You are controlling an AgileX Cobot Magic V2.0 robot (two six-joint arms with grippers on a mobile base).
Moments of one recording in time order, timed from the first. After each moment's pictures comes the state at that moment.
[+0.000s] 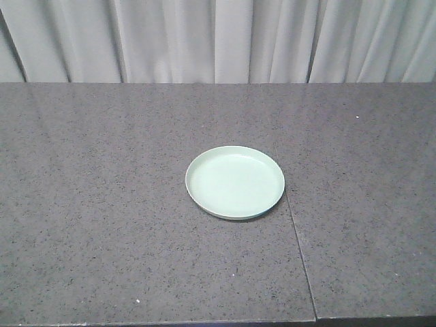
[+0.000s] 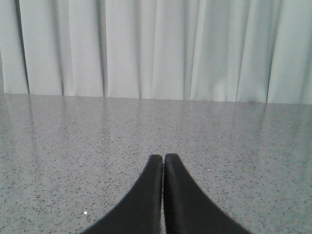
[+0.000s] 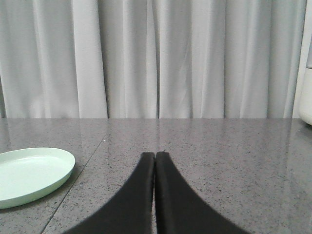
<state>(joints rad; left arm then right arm) 0.05 -0.01 0.02 -0.01 0.05 -0.03 0.01 -0.01 0.03 0.07 -0.03 -0.05</state>
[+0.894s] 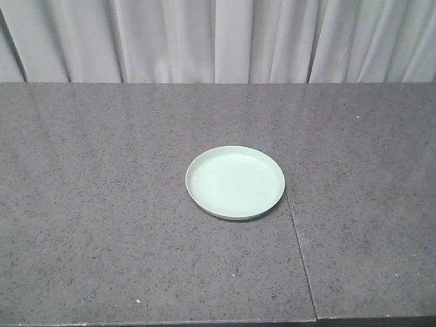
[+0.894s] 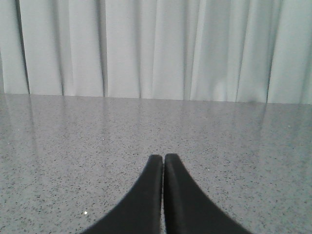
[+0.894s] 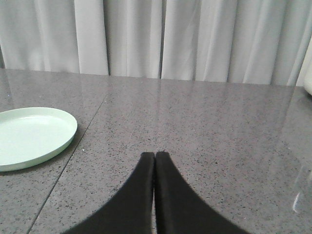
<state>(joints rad) 0.05 -0.01 0.02 -0.01 0.05 -0.03 0.01 0.16 -0.22 0.07 0.27 -0.10</state>
